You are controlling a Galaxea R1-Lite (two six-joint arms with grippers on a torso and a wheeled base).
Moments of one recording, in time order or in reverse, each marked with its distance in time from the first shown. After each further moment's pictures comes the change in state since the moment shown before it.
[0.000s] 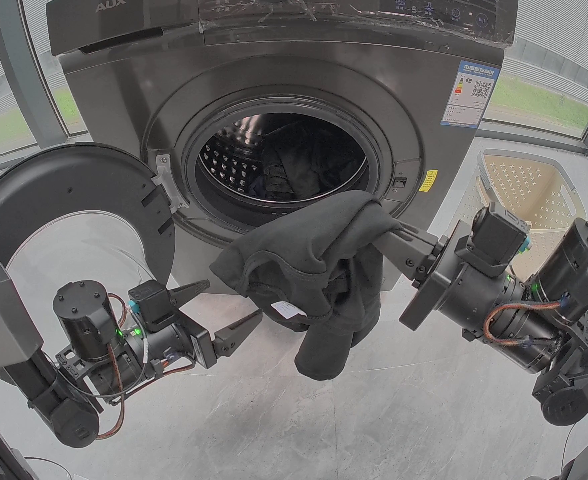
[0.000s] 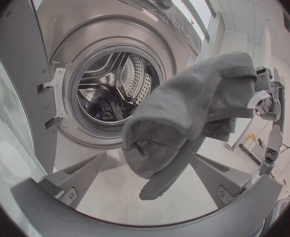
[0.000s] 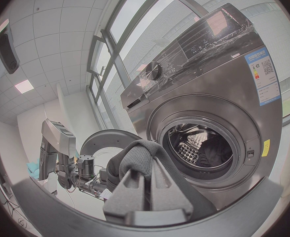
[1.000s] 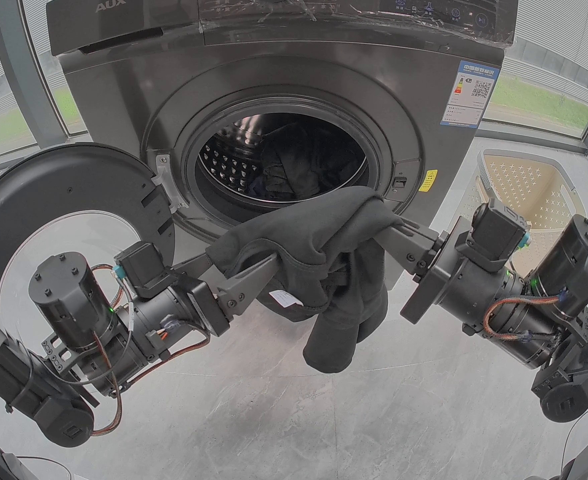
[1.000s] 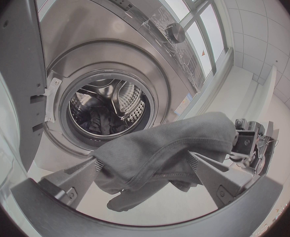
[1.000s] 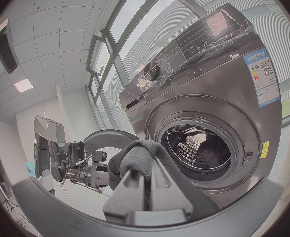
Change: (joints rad) left arm -0.111 -0.141 -0.108 0.074 0.087 -0.295; right arm -0.017 0.005 -0.010 0.001 0.005 -0.004
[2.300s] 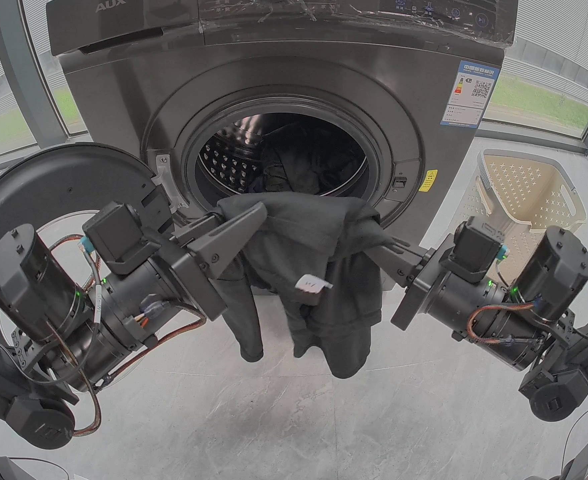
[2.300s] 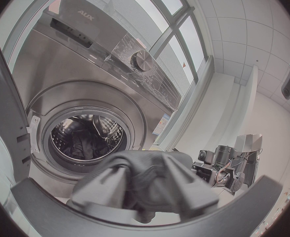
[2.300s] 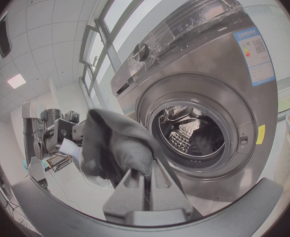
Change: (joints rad) left arm -0.085 -0.140 -0.067 0.031 0.002 0.079; right arm -0.039 0.061 0.019 0.006 -0.008 -0.004
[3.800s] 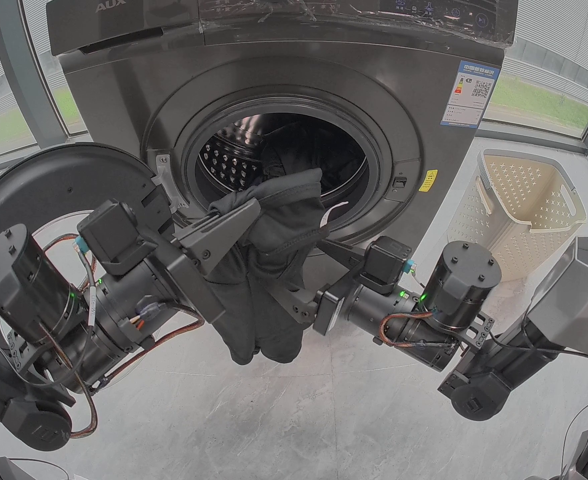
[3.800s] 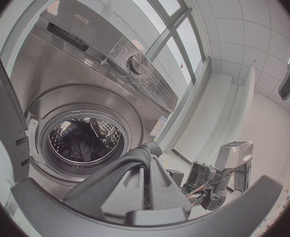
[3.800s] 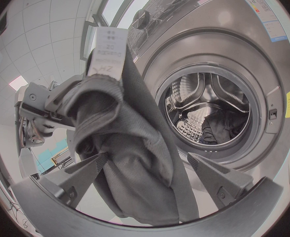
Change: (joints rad) left arm -0.011 -0.016 0.003 -0.002 -0.006 0.010; right arm 0.041 0.294 -0.226 -0.019 0.014 0.021
